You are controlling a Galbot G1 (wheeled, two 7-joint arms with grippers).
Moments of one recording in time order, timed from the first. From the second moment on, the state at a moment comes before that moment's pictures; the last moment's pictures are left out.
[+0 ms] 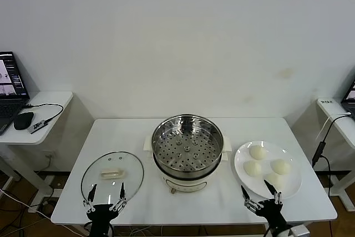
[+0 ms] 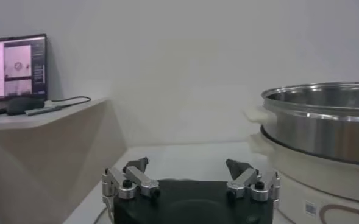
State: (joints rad) left arm 1.78 -1.38 -0.48 -2.12 -0.04 0.00 -0.26; right arm -1.71 1.24 0.73 2.01 0.19 -0.01 -0.17
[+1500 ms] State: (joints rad) left arm 1.74 -1.34 -0.54 -2.16 0.00 0.08 -0.27; right arm -0.43 0.54 -0.20 1.32 -0.28 0.00 -0.93
